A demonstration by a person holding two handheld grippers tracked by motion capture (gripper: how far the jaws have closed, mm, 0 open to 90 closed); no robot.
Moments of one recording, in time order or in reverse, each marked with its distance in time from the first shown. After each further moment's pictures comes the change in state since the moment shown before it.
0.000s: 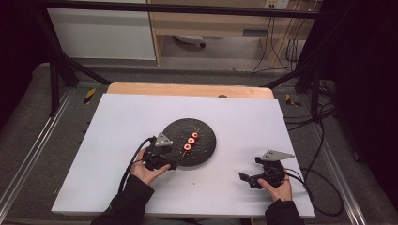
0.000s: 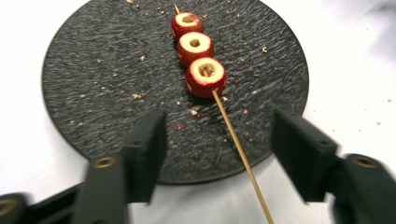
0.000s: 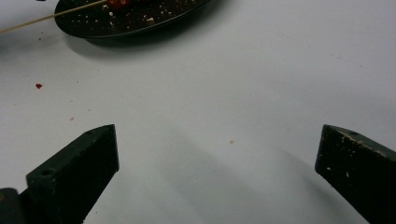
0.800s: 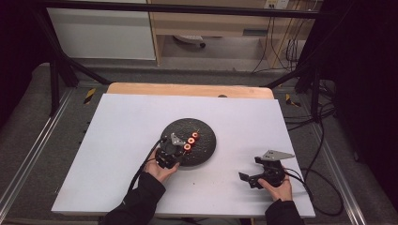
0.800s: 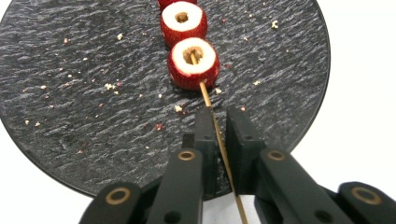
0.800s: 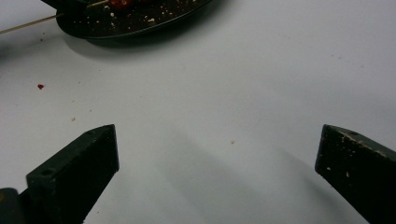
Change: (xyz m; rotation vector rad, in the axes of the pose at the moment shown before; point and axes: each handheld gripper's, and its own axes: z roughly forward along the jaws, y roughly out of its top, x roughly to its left) left arm -0.019 0.013 0.029 0.146 0.067 0.000; right arm 0.000 0.000 0.000 0.001 0.004 0.006
